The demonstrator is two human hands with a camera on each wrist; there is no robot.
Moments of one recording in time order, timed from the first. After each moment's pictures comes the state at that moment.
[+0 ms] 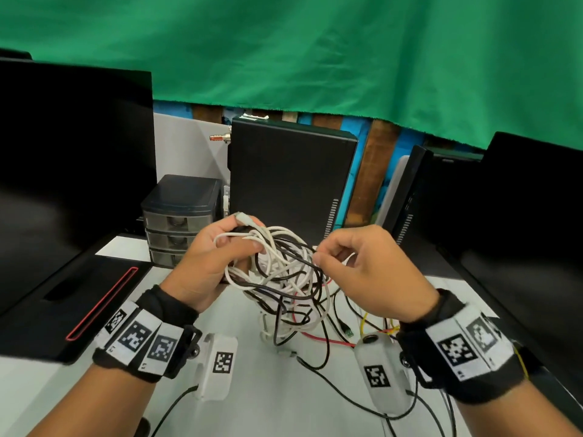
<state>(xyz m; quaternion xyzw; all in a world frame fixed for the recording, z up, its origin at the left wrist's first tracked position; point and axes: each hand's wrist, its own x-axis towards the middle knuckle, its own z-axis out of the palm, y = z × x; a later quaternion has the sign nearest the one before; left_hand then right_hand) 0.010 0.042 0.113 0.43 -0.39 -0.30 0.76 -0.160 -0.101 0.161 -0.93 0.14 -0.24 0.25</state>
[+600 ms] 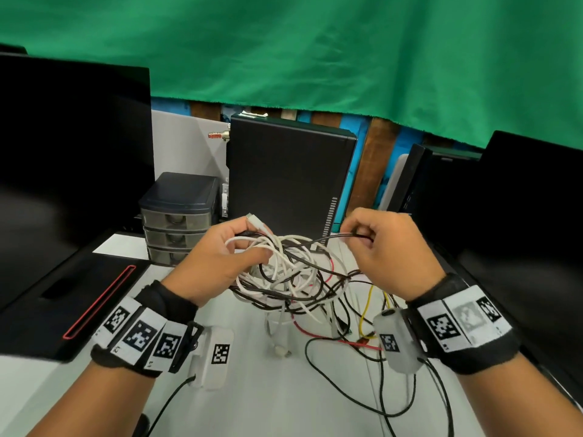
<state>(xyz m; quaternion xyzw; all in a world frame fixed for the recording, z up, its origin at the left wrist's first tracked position) 0.014 0.038 0.113 0.58 -0.44 -0.24 0.65 -0.159 -0.141 0.158 -0.93 0.16 -0.31 0.12</state>
